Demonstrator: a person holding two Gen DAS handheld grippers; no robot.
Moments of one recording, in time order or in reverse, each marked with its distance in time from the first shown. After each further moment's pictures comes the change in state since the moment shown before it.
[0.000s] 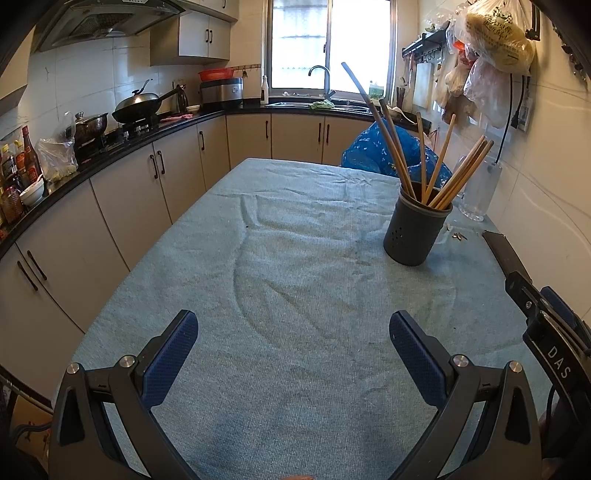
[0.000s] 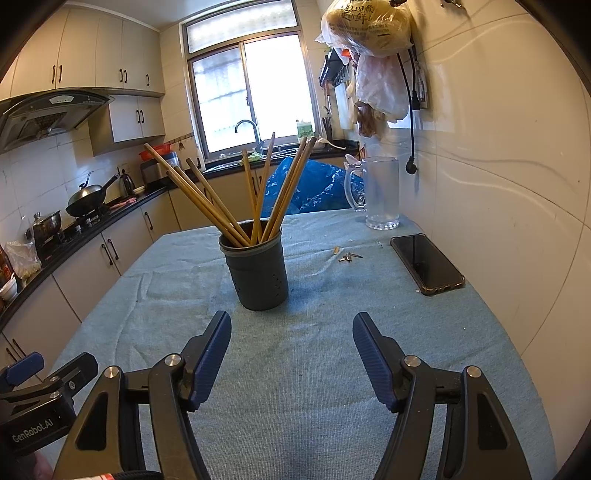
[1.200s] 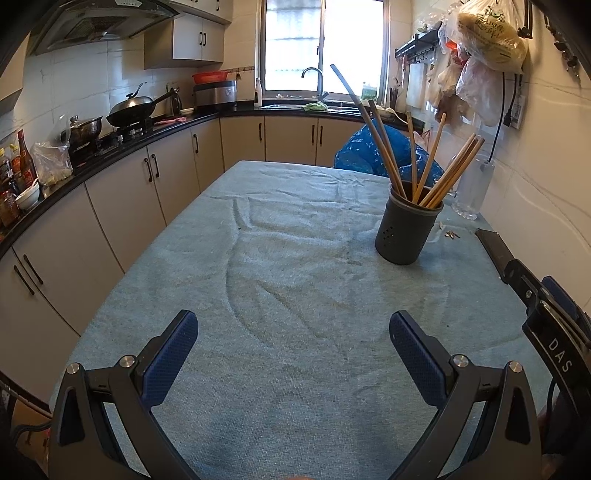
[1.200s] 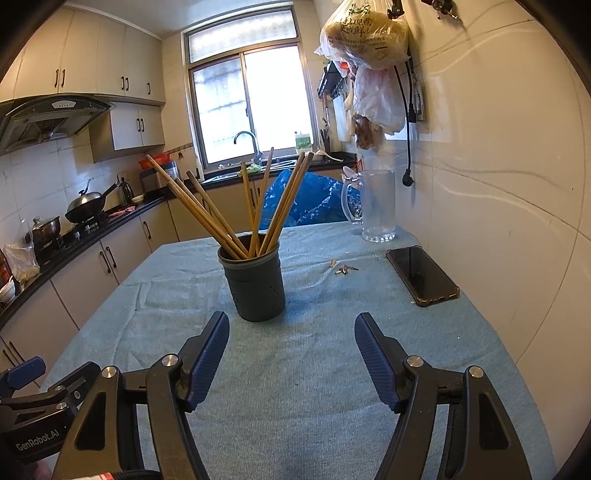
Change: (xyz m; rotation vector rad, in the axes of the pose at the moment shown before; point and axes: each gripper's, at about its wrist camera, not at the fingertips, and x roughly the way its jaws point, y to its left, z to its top) left arm -0.003 0.001 -0.003 0.019 -0.011 -0.023; right arm -0.007 -0.001 0.004 -0.007 -0.058 -0.009
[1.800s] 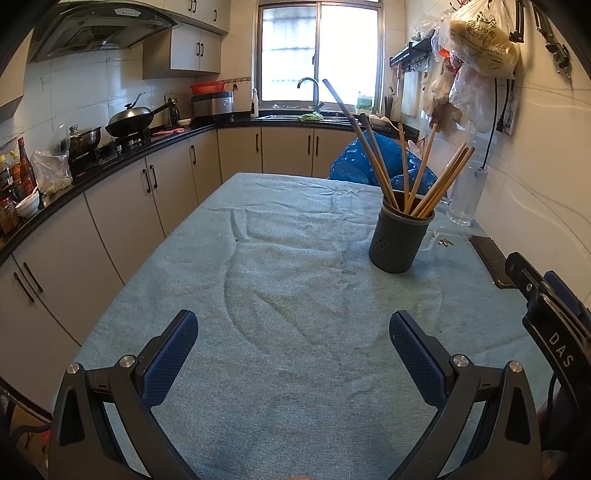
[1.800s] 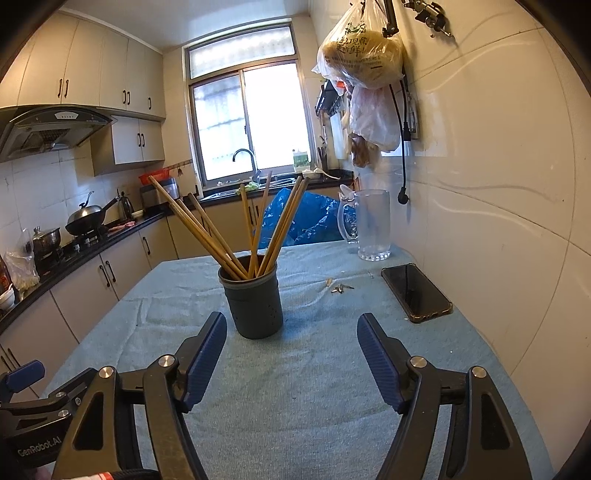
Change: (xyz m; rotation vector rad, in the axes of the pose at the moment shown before) left arm -0.011 -0.002 0.001 0.012 -0.038 -0.010; right arm -0.007 -0.006 0.003 0.000 -0.066 -0.005
